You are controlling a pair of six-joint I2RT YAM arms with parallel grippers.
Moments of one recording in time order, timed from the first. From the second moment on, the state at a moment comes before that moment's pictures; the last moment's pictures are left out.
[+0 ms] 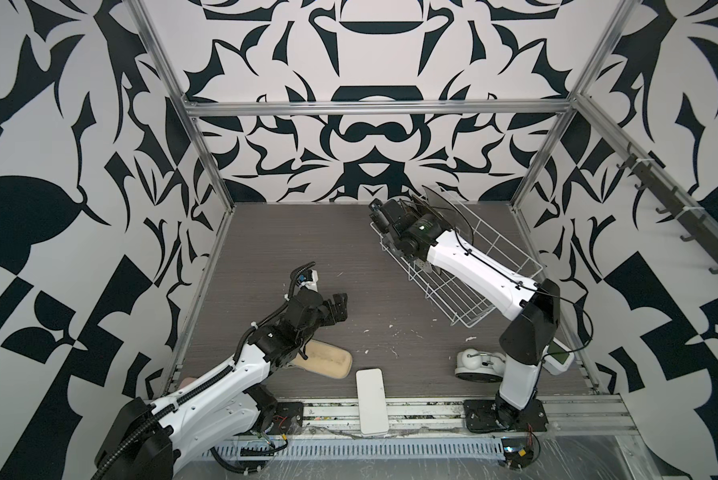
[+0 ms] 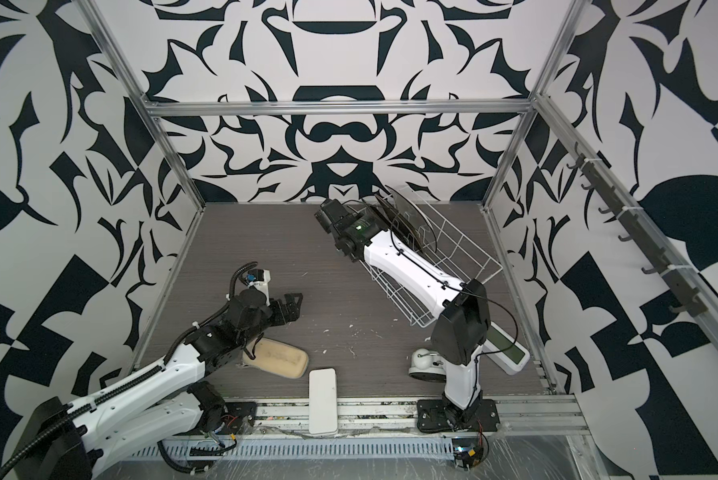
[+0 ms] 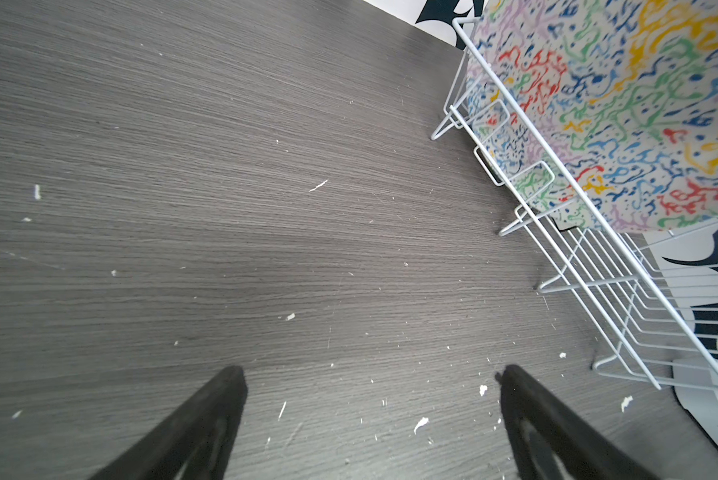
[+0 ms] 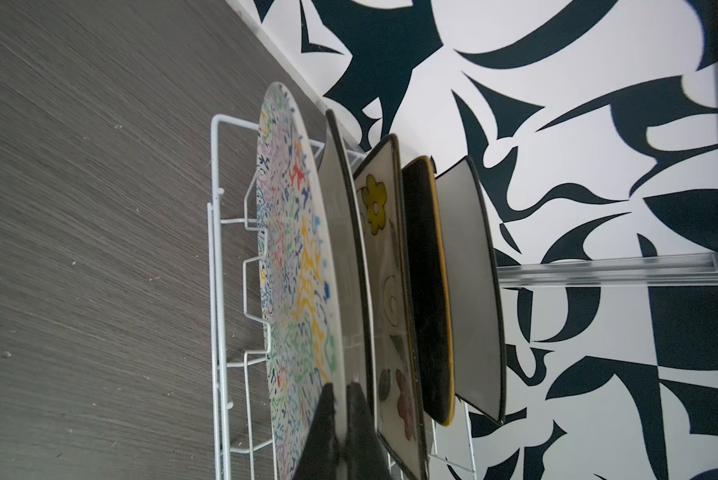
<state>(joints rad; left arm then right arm) -0.72 0.93 0.47 -0.13 -0.22 -0.68 0.77 1.84 1.85 -0.93 0.71 -0.17</state>
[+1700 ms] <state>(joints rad) -0.72 0.97 0.56 0.07 -0.15 -0.75 0.75 1.10 1.13 -0.14 0.41 0.08</state>
